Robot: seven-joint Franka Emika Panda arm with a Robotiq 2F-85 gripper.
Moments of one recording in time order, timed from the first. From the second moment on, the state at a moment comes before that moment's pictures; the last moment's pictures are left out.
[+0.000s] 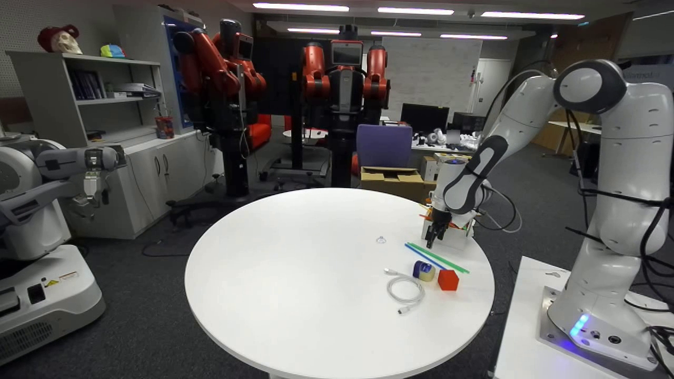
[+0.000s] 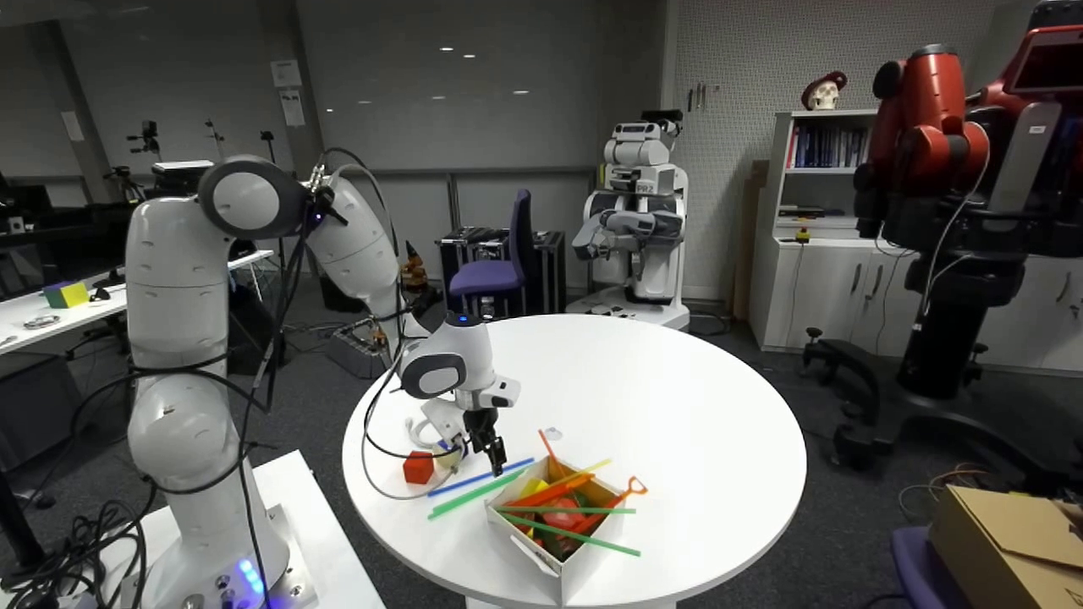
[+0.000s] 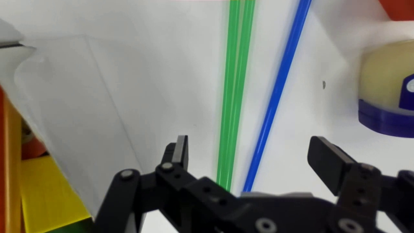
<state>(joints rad) -0.08 0.24 -0.11 -2.57 0.04 2.88 -0.12</state>
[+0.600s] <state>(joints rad) -0.08 0.39 -0.10 -2.46 0.04 2.89 -0.11</state>
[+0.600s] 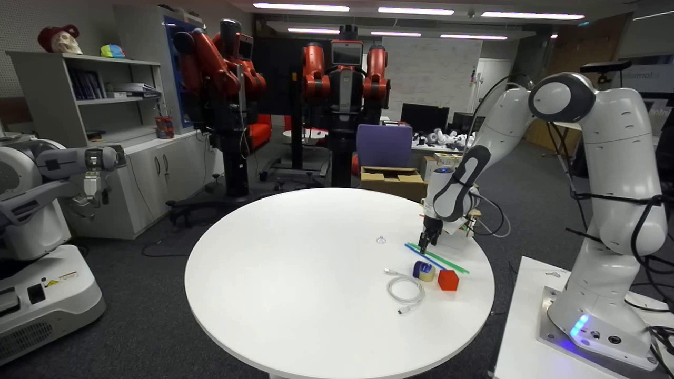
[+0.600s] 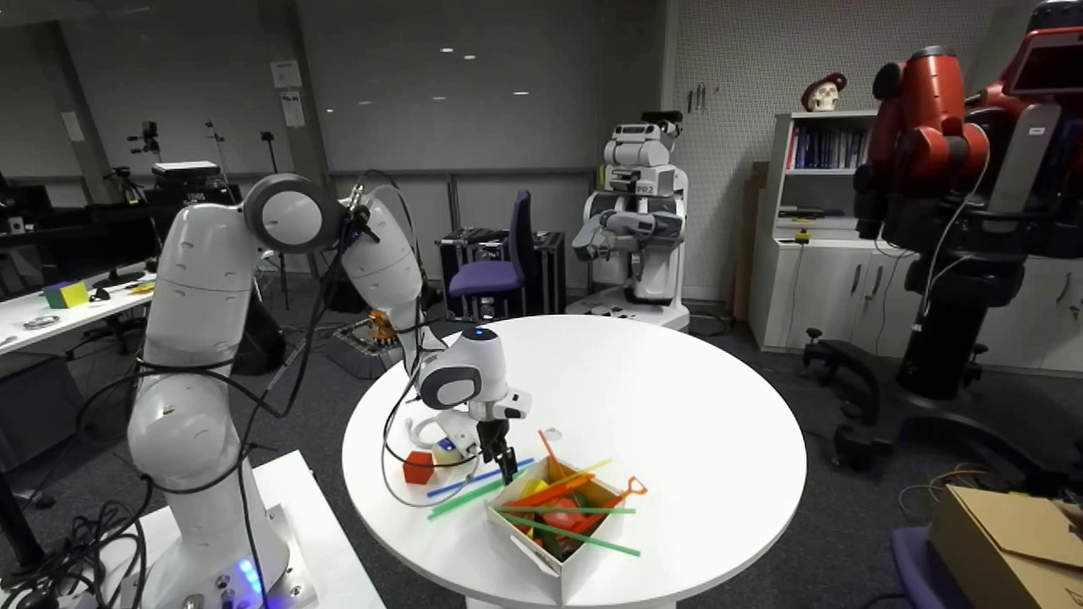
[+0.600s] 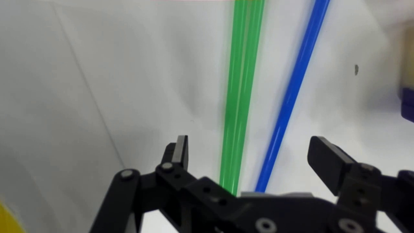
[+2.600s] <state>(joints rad) -0.12 0.42 -0.07 -2.39 0.03 2.88 -0.07</state>
